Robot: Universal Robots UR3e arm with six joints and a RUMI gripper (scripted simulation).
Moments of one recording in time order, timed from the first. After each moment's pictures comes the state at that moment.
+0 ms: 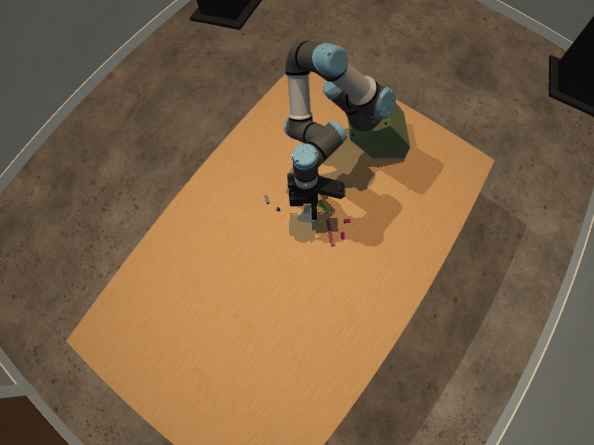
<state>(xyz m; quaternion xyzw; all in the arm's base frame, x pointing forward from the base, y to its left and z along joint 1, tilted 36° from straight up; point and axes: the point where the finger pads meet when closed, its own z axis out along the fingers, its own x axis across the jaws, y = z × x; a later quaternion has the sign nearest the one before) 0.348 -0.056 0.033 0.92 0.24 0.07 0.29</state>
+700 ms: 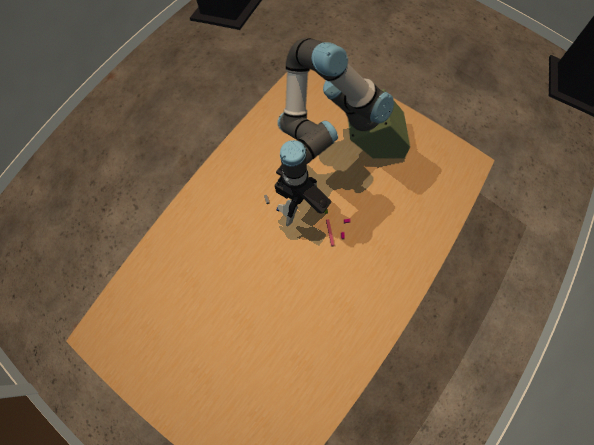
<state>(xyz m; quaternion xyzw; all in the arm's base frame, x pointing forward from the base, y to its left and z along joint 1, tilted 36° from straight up) 0.360 -0.079 0.052 0.95 -0.06 0.16 0.26</state>
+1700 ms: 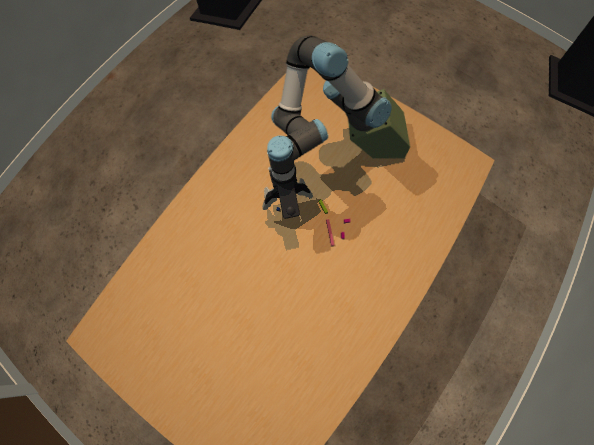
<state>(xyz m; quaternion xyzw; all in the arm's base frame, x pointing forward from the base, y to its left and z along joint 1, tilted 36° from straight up) 0.369 -0.114 0.080 0.87 -0.39 0.24 0.19</state>
